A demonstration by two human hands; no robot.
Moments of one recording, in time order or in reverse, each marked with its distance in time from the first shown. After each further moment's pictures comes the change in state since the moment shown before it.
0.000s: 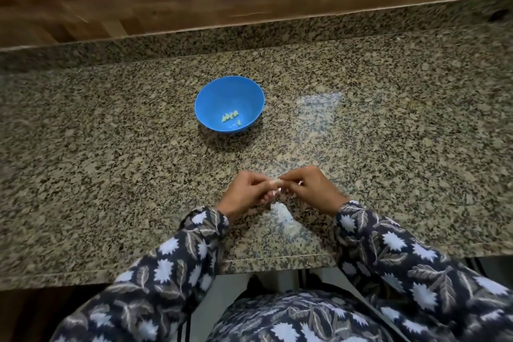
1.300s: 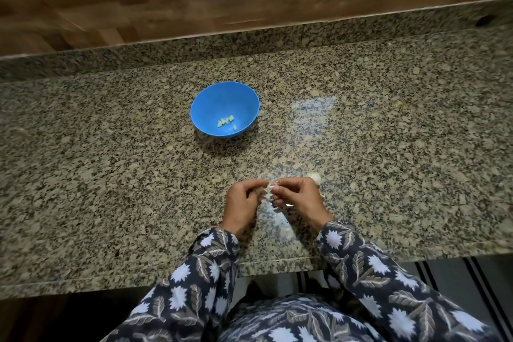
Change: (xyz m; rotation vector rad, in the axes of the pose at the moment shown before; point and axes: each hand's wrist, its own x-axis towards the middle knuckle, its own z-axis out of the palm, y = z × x) left_hand -0.001 -0.021 0.016 0.282 0.394 0.197; right_hand -0.013 -0.008 0.031 0.862 0.197 0.406
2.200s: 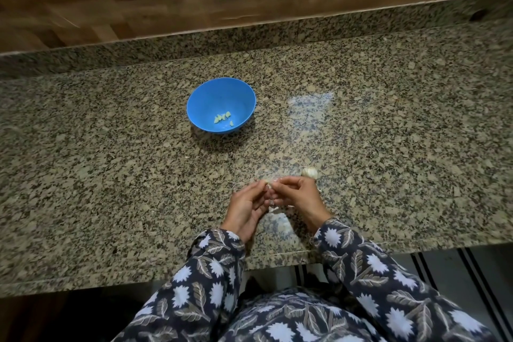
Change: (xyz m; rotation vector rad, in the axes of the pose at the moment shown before) left_hand -0.016 0.007 0.012 -1.031 -0.095 -0.520; right_hand -0.013 -0.005 0.001 0.092 0.016 0.073
